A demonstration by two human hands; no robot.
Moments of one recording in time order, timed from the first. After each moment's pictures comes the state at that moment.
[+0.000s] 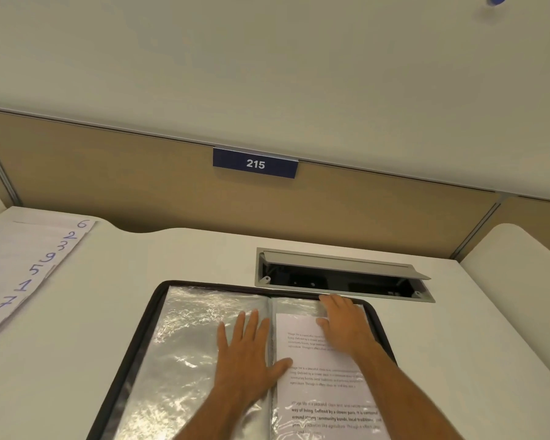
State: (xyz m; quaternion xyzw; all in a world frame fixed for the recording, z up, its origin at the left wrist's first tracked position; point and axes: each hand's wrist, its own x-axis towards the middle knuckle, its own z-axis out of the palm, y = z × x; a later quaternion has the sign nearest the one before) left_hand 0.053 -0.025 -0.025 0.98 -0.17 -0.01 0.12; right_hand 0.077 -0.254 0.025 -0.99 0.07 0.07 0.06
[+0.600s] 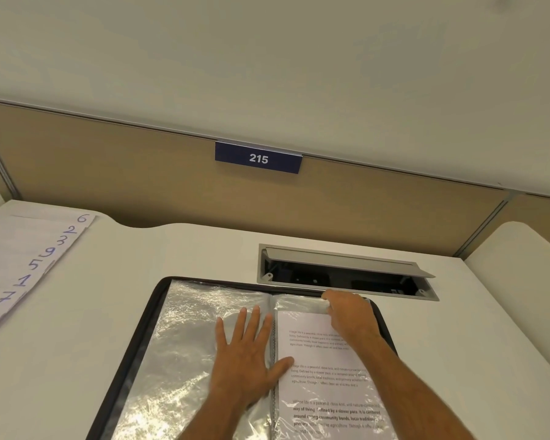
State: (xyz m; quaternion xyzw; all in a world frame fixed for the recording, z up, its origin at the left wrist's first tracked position) left_hand 0.053 -0.020 -0.046 0.97 -0.19 0.00 0.14; right_hand 0.085 -0.251 0.043 -1.00 0.07 0.04 0.01
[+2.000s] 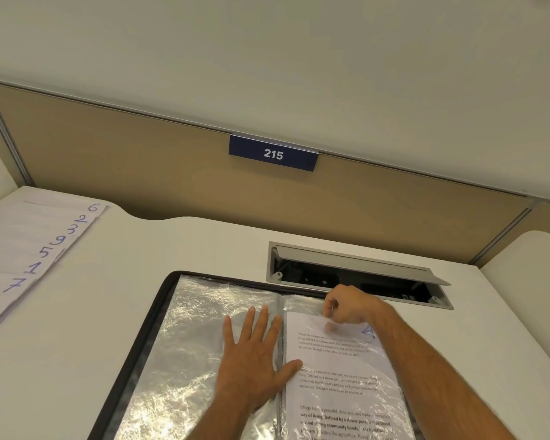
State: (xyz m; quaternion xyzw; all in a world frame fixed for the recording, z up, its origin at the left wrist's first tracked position) left_hand 0.051 -0.020 -0.046 0.97 -0.19 0.02 0.15; right_hand 0.130 -0.248 0.065 -0.95 0.04 0.28 0.11
